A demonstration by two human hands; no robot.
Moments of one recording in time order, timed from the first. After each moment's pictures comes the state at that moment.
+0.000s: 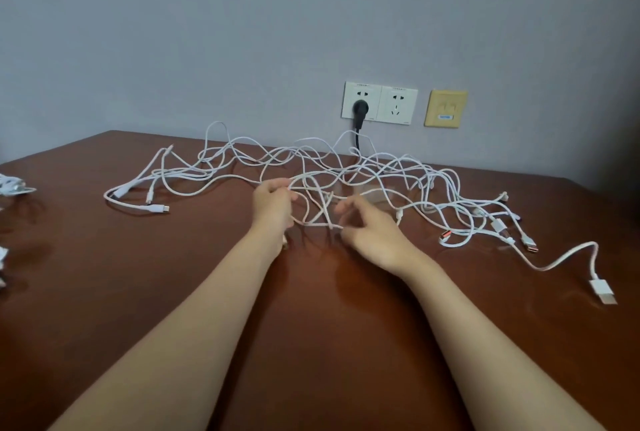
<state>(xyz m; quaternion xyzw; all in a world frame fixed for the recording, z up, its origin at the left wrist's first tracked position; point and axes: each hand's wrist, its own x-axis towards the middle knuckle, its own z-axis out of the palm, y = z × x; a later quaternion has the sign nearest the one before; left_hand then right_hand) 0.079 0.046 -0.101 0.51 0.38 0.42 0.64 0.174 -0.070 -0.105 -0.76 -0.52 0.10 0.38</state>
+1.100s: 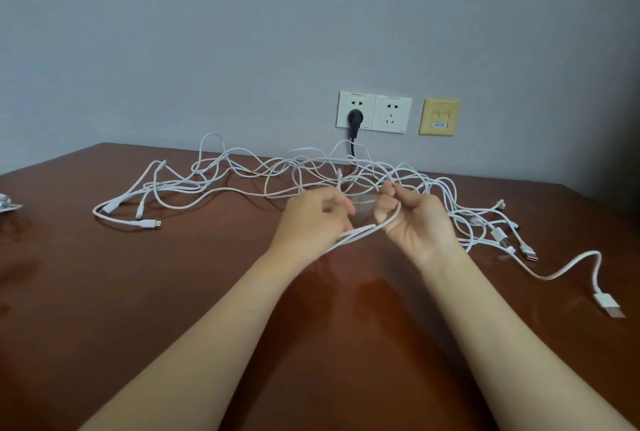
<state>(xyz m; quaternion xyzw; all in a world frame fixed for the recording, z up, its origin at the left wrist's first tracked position) 0.081 0.007 -0.089 0.80 0.23 0.35 0.43 0.185 -0.080 -0.067 -0.24 -0.11 0.45 0.85</state>
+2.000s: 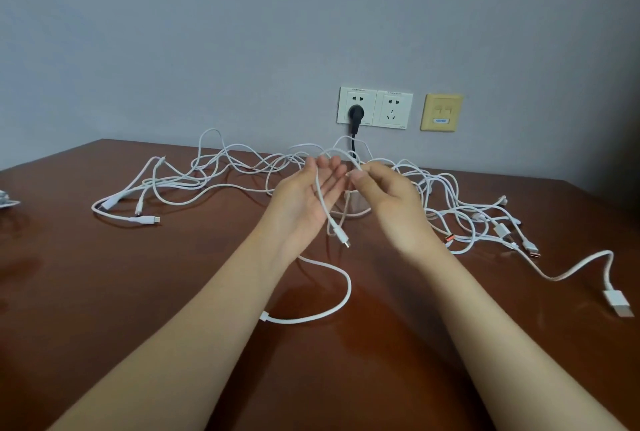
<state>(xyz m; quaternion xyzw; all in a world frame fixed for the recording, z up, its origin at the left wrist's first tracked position) 0.082 0.012 -0.066 0.33 0.04 0.35 0.88 0.170 -0.074 -0.071 -0.66 -0.51 0.00 0.56</state>
